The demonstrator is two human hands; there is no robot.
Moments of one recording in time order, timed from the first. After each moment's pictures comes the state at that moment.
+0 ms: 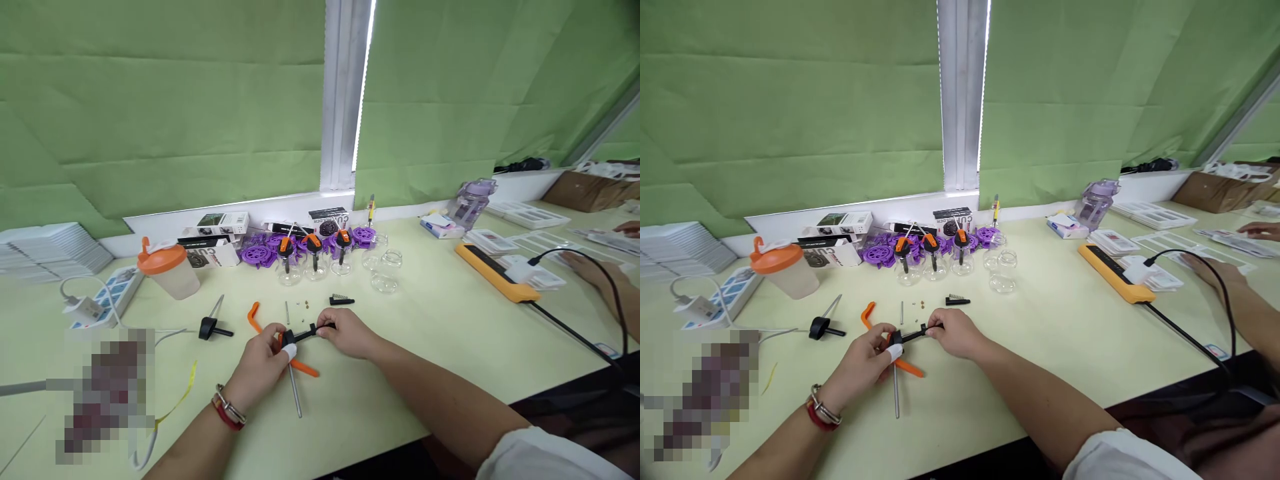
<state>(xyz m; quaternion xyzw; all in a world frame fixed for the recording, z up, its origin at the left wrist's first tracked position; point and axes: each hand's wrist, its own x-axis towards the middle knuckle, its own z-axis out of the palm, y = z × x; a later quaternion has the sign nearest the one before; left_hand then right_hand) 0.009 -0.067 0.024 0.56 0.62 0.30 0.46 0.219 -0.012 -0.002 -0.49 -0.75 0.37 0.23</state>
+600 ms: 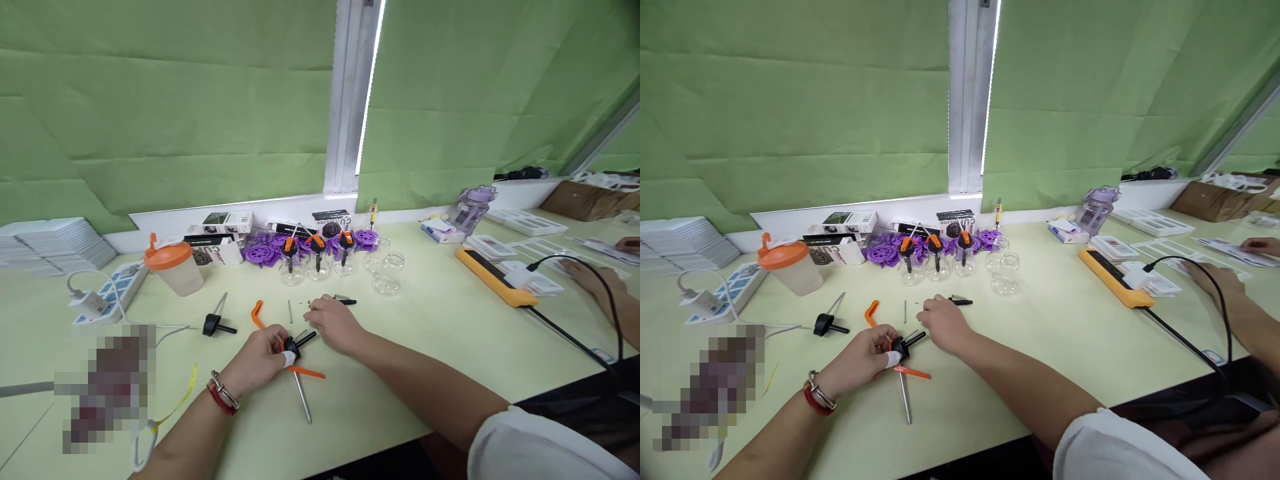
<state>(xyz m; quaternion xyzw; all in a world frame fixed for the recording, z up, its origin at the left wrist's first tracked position) -0.009 -0.060 0.032 0.63 0.57 0.21 0.48 0.191 0.003 0.011 -0.40 -0.91 0.04 0.11</state>
